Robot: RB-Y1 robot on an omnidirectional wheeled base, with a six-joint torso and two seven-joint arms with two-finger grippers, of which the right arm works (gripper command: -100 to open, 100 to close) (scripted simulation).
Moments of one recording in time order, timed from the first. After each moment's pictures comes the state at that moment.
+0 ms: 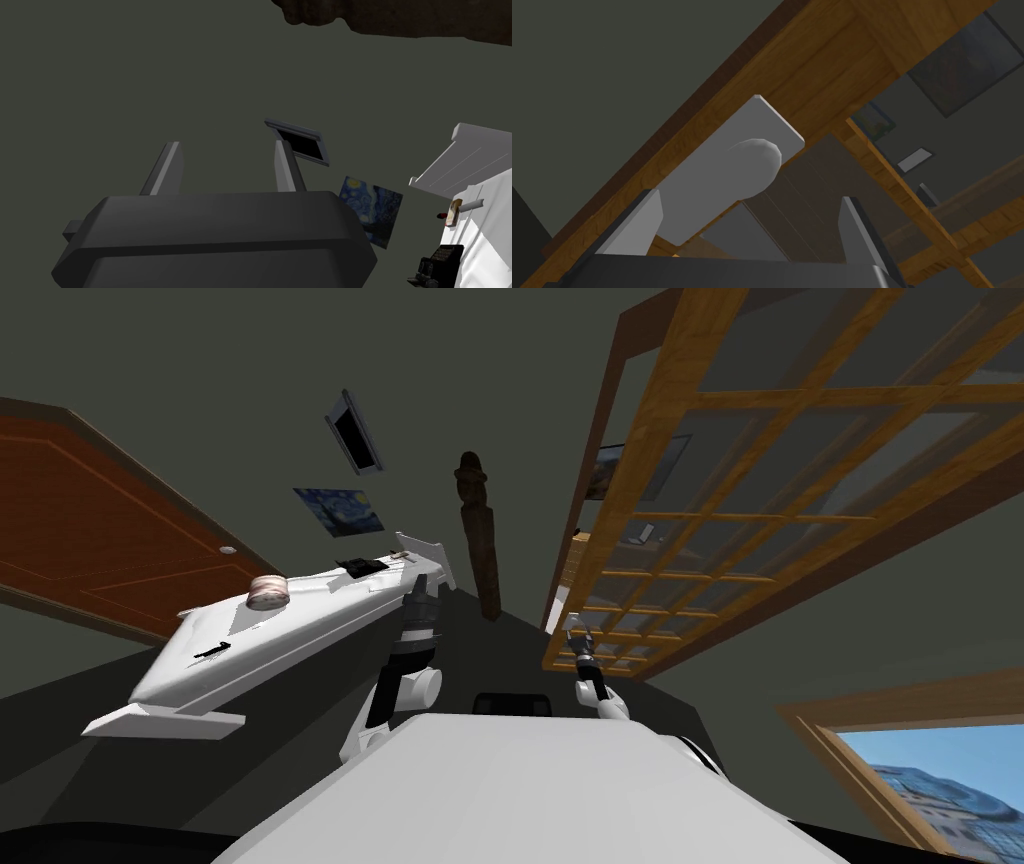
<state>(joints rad) -0.18 -0.18 -0.07 -0.49 -0.14 -0.90 -0.86</state>
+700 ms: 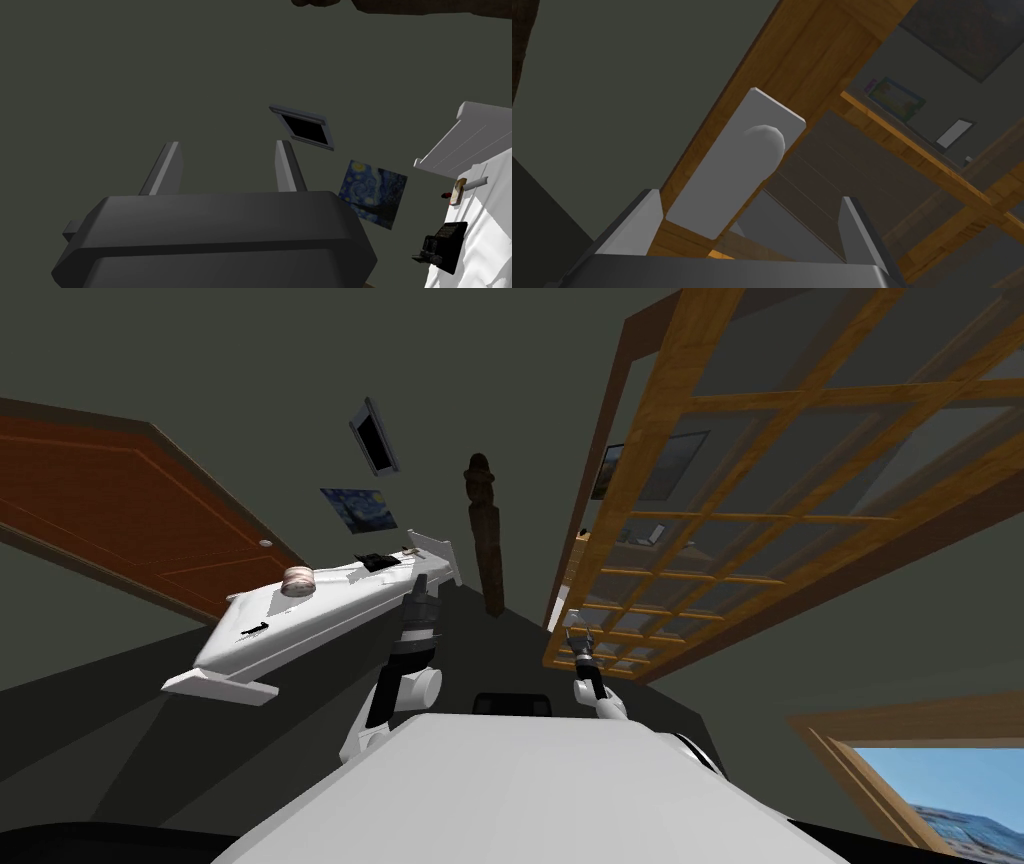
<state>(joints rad) -0.19 -0.17 -0.05 -0.48 -0.20 -0.90 -1.03</state>
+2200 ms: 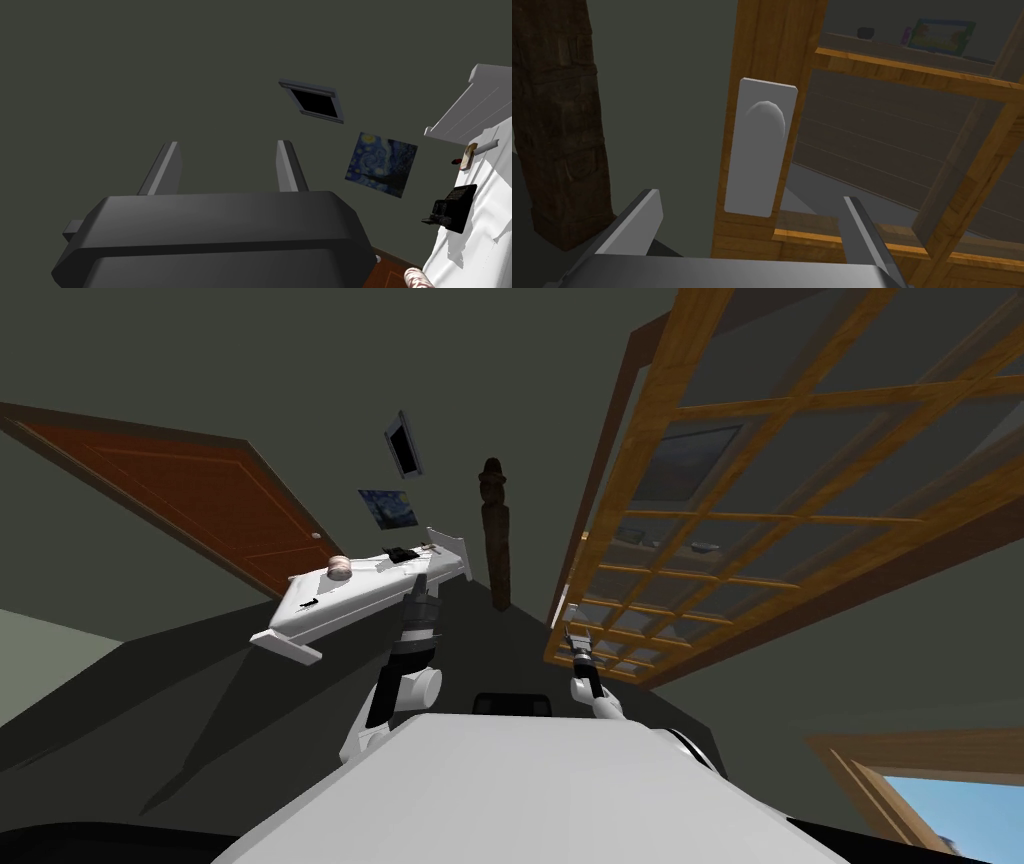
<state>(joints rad) -0.20 -0.16 -0.01 -0.47 -0.31 -0.90 -1.40</state>
